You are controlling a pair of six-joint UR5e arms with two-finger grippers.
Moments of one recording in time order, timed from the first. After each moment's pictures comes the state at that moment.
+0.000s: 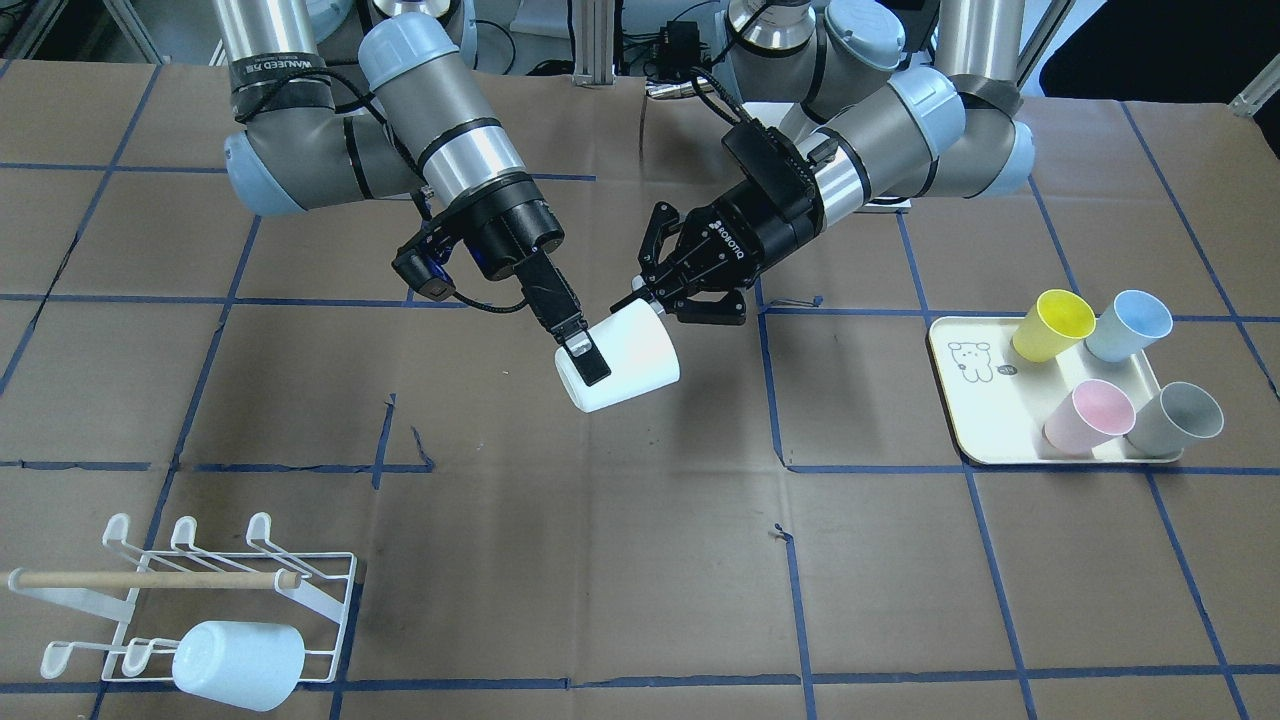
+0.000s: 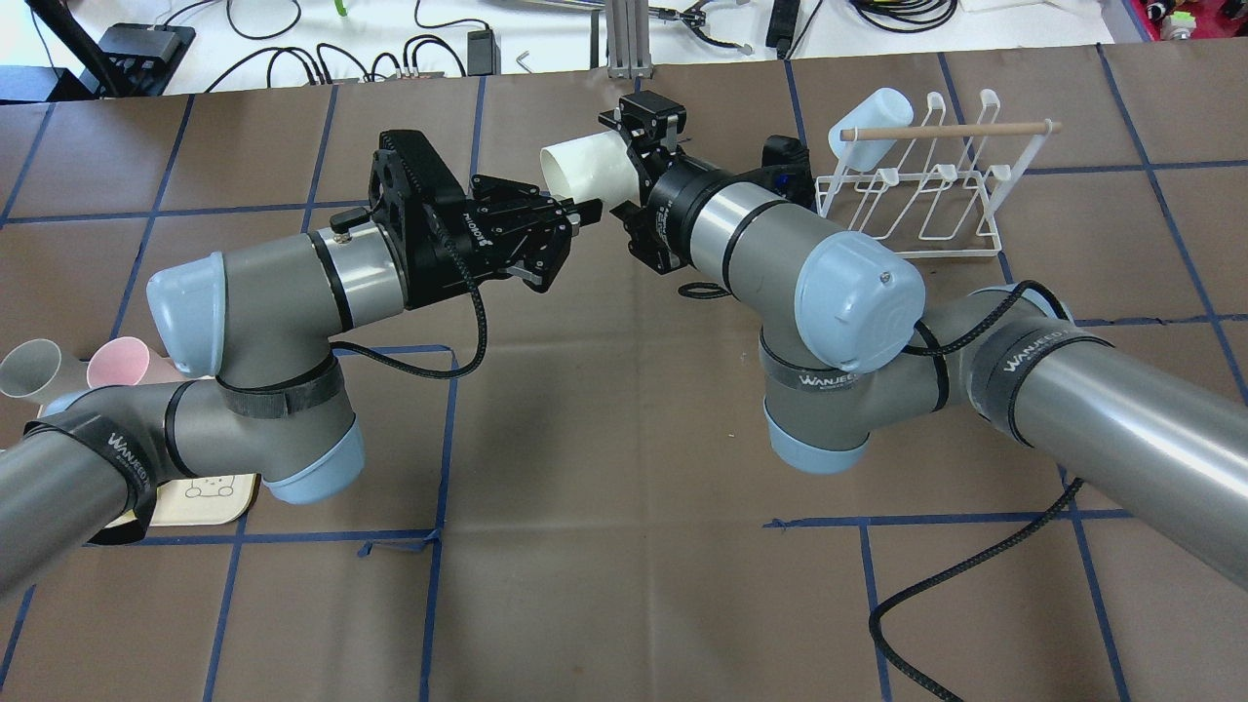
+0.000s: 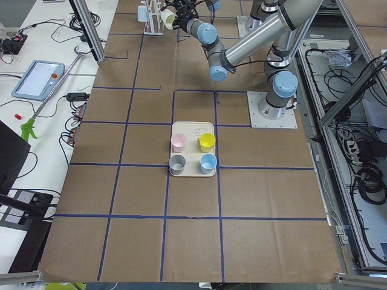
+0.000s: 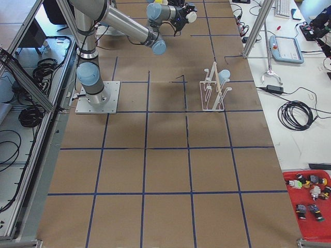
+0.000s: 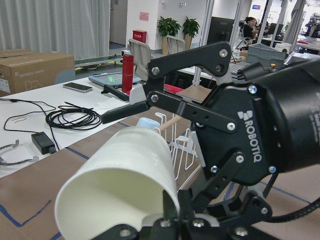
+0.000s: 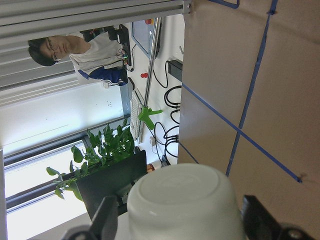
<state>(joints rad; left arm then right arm) -1.53 -1.73 -2.21 0.17 0.57 0.43 1.84 -1.31 2.05 -3.44 -1.26 1.71</state>
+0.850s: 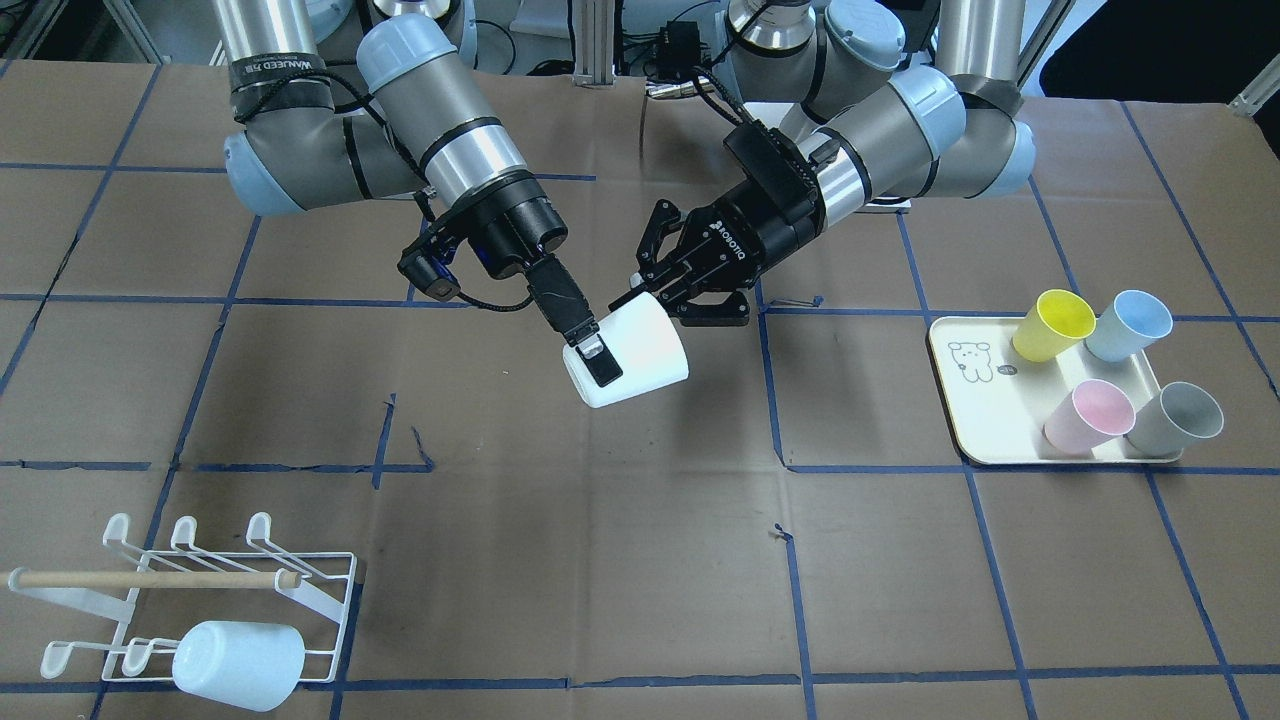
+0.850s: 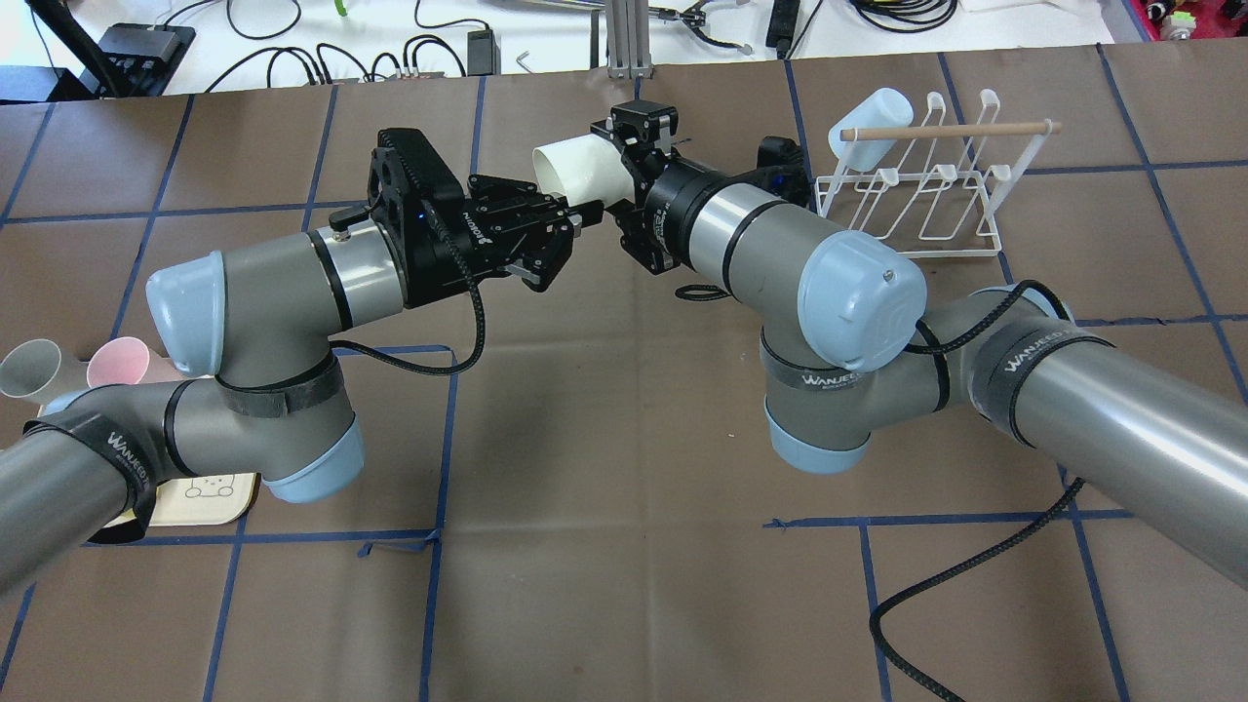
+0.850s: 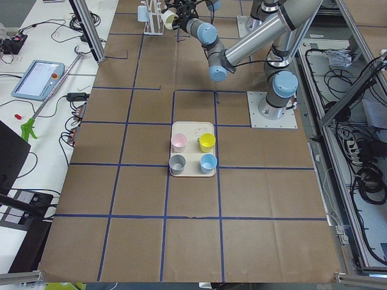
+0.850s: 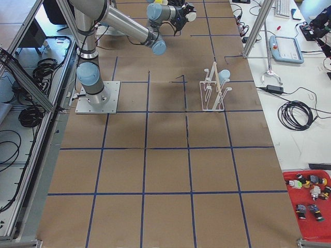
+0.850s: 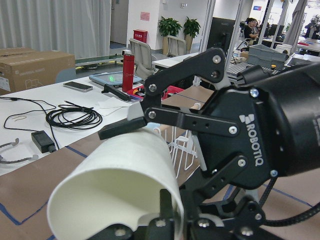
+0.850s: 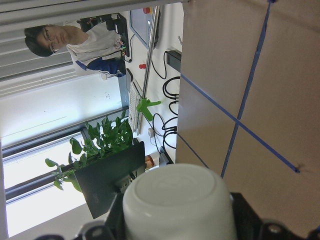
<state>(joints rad) -1.53 -1.73 -2.21 0.17 0.57 0.40 1.84 -1.32 2.05 -3.44 -1.22 1.71</state>
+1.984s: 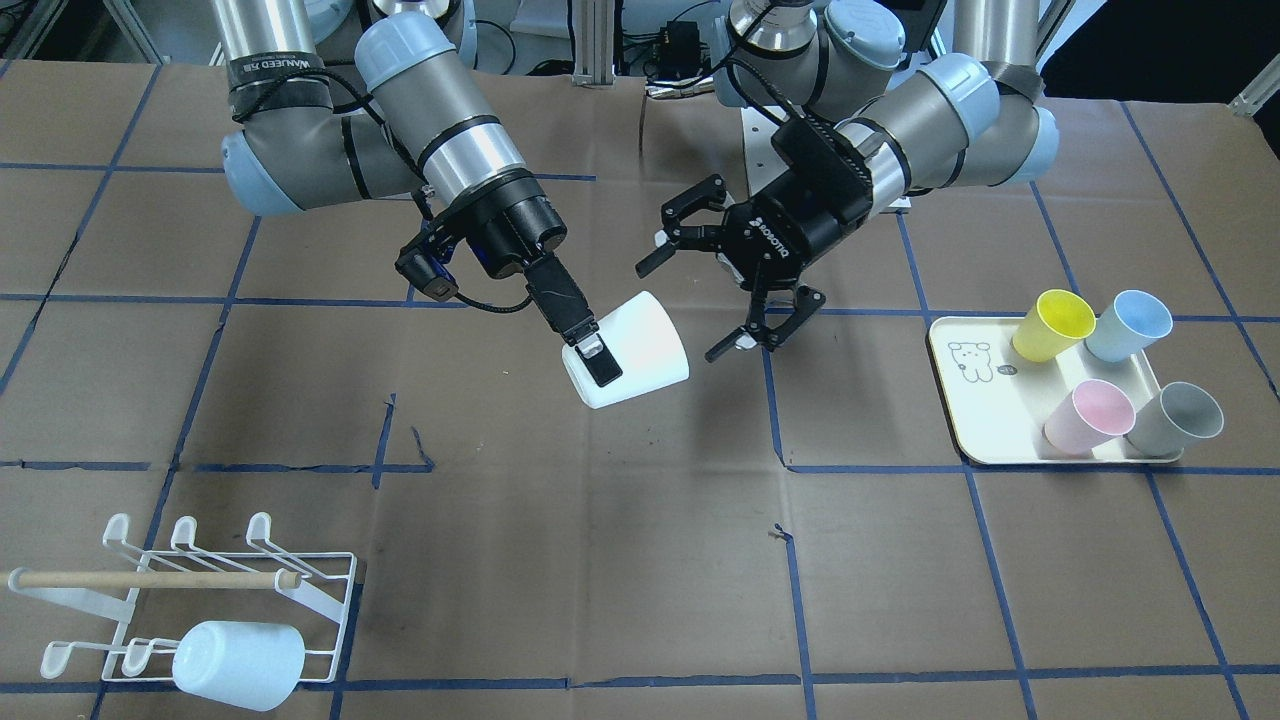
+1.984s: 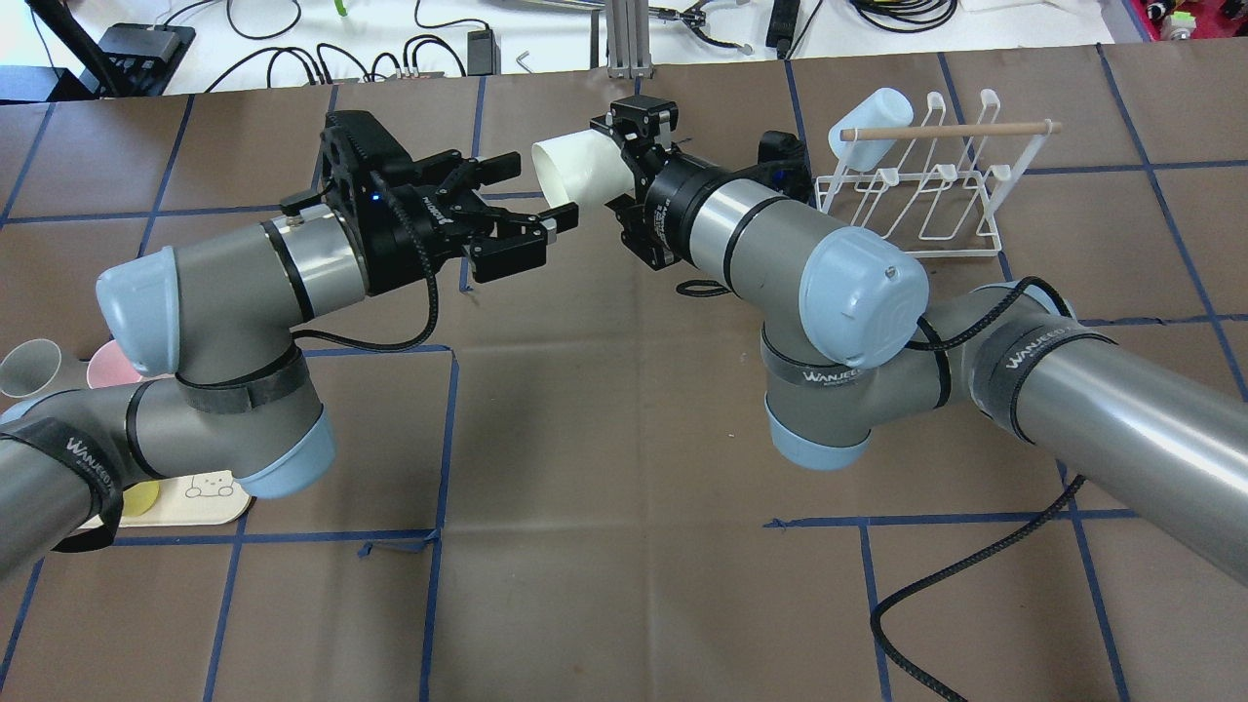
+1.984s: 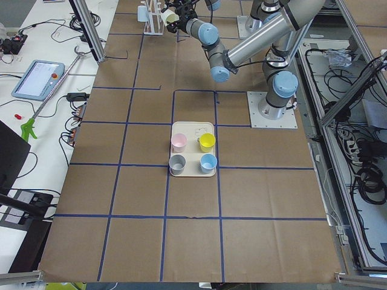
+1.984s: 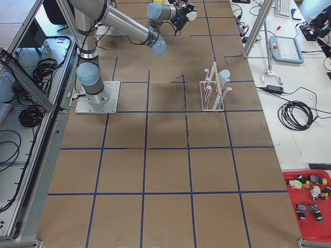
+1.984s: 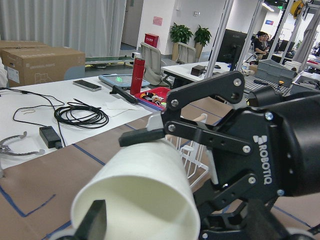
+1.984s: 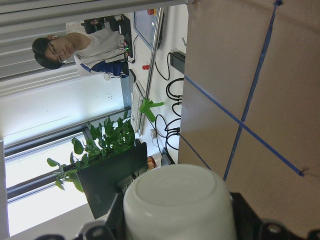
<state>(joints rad) -1.42 -1.69 -2.21 0.17 0.57 0.30 1.83 -1.31 2.03 -3.44 -1.23 1.70</state>
